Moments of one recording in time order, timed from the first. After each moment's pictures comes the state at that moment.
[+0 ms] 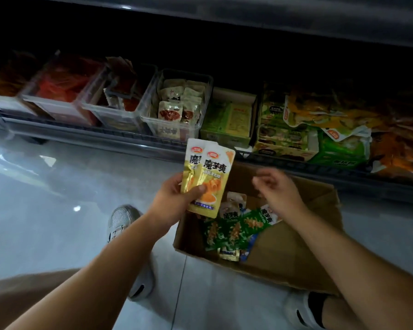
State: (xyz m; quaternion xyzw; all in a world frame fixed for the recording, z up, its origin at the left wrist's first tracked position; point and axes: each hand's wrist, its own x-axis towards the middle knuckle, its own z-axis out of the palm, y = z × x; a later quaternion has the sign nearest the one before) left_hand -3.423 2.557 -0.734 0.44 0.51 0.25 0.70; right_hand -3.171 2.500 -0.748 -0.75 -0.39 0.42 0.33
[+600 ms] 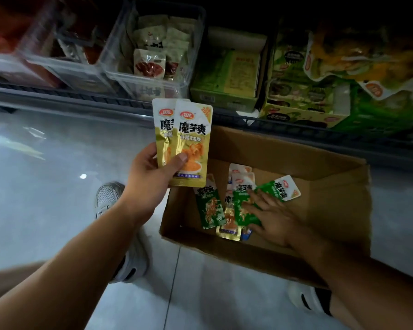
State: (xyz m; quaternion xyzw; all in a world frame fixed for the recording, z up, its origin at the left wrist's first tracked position) left_hand -3.415 2.569 -0.754 0.43 0.58 0.30 0.62; right_hand -3.140 2.431 -0.918 -0.61 -0.73 0.29 -0.16
